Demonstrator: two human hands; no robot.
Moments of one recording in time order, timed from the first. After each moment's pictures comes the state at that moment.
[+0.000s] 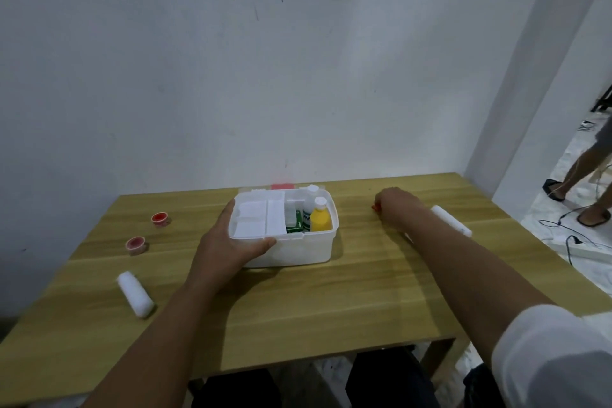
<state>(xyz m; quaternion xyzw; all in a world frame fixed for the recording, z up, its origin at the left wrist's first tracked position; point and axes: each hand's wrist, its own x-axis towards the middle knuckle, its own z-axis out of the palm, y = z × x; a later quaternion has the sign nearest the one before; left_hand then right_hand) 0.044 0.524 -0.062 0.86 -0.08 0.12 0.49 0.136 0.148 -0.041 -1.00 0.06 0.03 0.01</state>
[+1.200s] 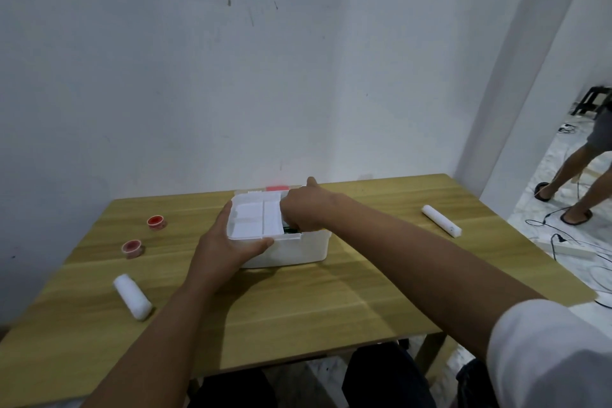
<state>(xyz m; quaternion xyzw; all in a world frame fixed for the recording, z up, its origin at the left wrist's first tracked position) 0.047 0.524 -0.064 0.87 -0.06 0.12 0.47 0.085 0.327 0.030 -0.95 -0.26 0.02 -0.19</state>
